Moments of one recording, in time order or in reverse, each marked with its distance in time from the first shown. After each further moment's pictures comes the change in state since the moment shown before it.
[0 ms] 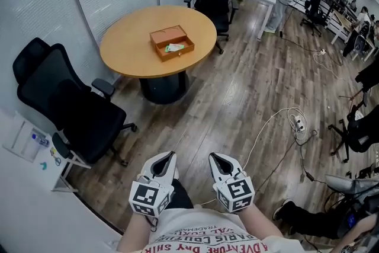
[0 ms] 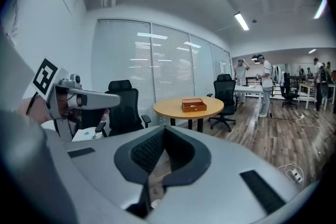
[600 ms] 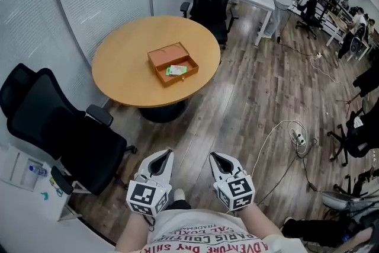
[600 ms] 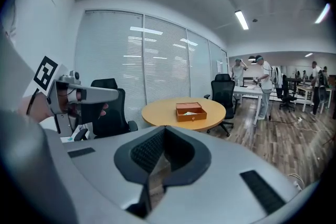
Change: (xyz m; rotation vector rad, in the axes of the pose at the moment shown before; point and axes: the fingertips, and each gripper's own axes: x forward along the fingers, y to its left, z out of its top) left arm 0.120 0.169 0.067 0.001 -0.028 -0.045; right arm 0.183 -0.049 0.081 -0.002 0.022 -0.061
